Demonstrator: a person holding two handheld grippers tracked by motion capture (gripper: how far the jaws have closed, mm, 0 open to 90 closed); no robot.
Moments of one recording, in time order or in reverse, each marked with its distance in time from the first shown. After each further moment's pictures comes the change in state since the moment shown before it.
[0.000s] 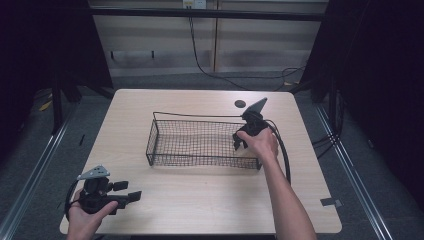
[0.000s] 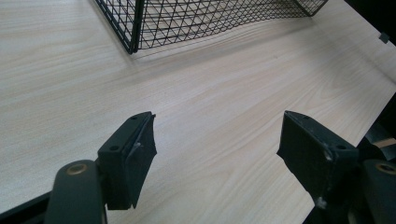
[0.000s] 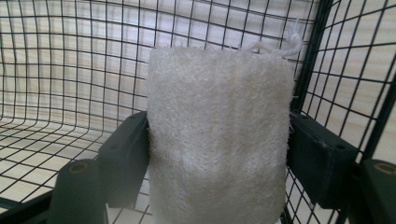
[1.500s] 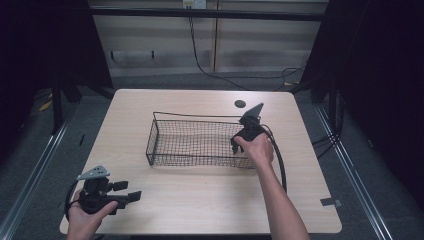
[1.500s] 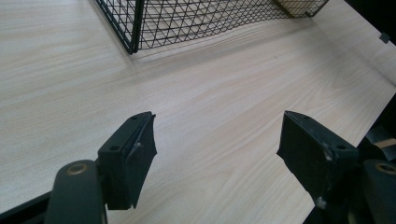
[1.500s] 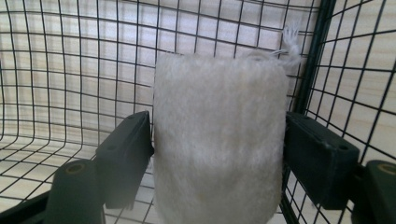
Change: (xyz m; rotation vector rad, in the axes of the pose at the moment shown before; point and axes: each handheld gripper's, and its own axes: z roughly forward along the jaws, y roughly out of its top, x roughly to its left) left arm -0.001 0.000 -0.001 -0.008 0.003 -0.005; right arm 0.005 -0.004 0.018 -0.001 -0.058 0.025
